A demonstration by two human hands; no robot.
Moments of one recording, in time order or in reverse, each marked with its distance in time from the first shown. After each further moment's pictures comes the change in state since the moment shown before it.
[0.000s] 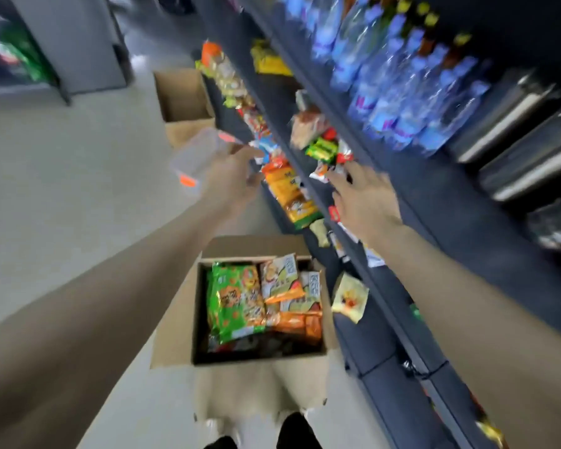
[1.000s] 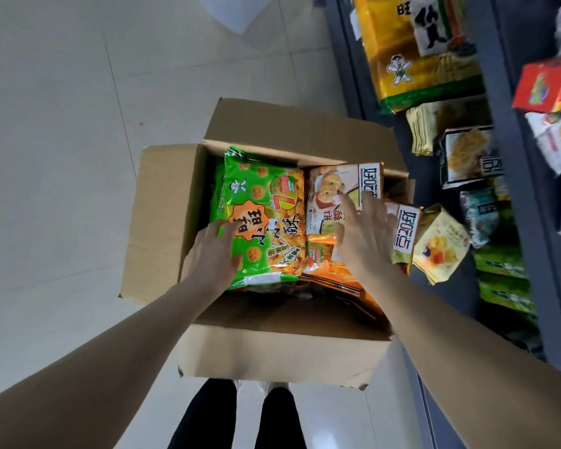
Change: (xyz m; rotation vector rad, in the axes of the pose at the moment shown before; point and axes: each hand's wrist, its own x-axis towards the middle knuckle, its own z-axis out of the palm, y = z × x) left_hand -0.183 -0.298 0.356 0.139 -0.566 -0.527; right_hand -0.141 -0.164 0.432 0.201 -0.705 0.155
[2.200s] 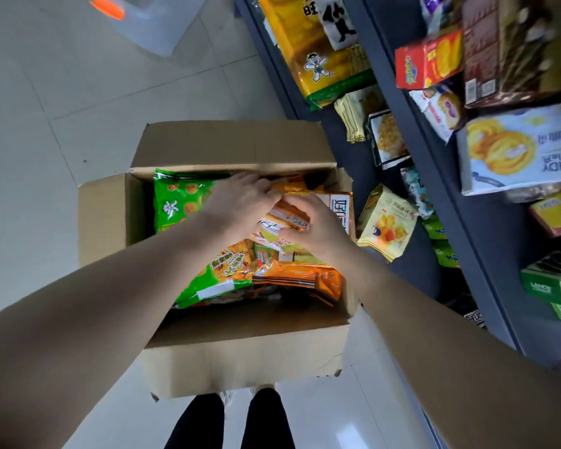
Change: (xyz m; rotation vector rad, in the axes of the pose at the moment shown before) left_hand 0.061 0.172 -0.047 0.621 0.069 0.862; right_hand -0.012 0.059 -0.038 0.910 -0.191 -0.015
